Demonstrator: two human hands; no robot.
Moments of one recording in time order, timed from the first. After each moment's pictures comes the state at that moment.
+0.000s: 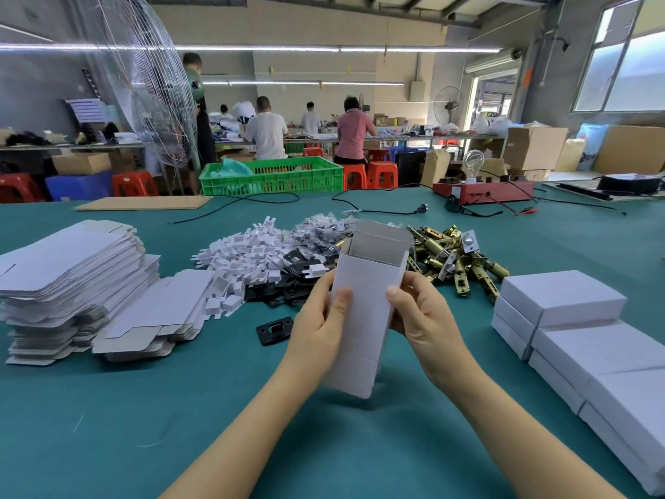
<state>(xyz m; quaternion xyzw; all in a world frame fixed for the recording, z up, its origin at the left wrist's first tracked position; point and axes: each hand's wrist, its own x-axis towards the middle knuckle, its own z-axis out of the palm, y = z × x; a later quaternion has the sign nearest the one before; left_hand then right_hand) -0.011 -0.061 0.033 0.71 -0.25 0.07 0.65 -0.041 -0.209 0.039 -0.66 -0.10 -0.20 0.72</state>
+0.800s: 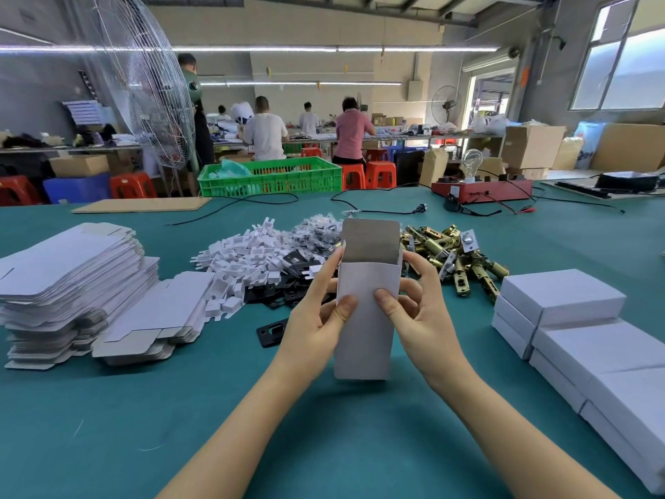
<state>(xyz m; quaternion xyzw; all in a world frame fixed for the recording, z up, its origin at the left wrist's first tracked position) -0.006 -0.052 0.034 0.69 -0.32 0.07 0.65 -0.045 -0.203 0.038 -0.69 -0.11 -0.26 0.67</state>
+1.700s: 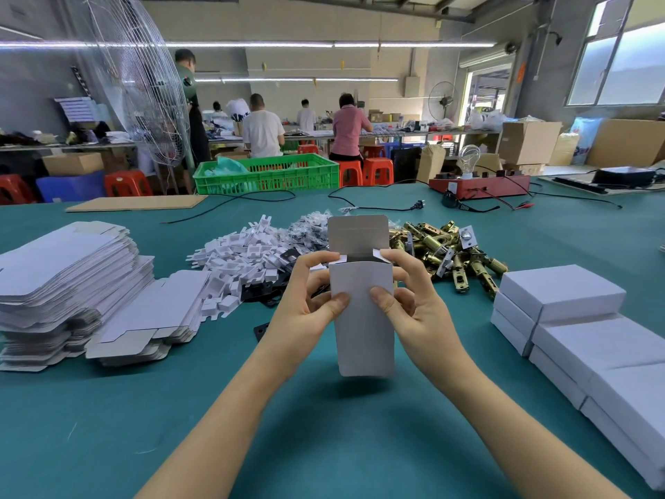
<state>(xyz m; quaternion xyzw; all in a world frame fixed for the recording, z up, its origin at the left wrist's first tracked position) 0.003 -0.041 0.047 0.65 -0.31 -0.01 0.69 -0.050 -0.203 0.045 -0.75 -0.13 -0.26 0.59</state>
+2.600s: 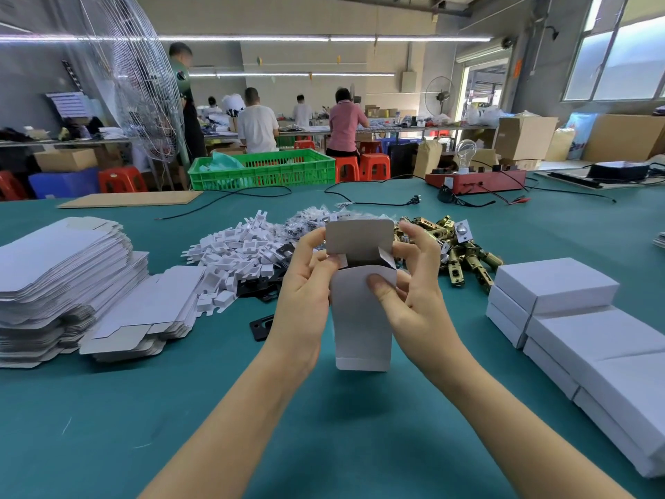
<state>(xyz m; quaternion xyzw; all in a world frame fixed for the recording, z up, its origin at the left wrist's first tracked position) -0.023 -0.065 0.076 0.59 -0.22 0.03 0.78 -0.056 -0.193 0.058 -0.72 -0.14 -0.31 0.60</state>
